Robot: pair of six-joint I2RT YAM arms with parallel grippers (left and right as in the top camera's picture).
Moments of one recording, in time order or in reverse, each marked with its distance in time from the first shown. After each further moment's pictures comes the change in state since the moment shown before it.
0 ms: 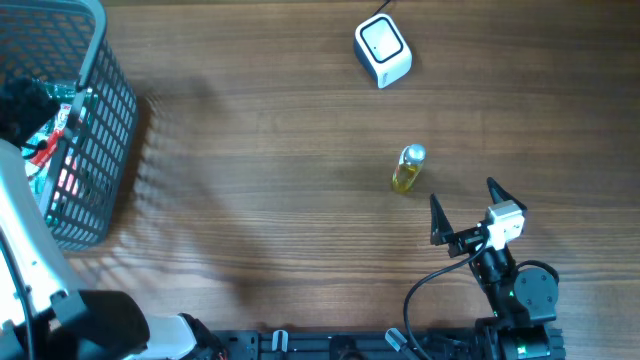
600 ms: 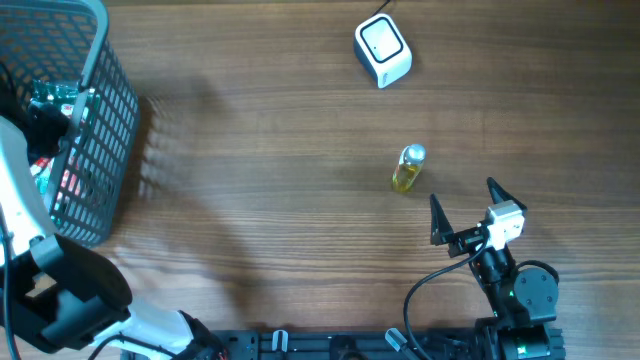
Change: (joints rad) left arm 0.031 0.171 -0.047 -0.064 0.008 -0.003; right arm 0.000 0.000 0.000 0.000 0.000 0.000
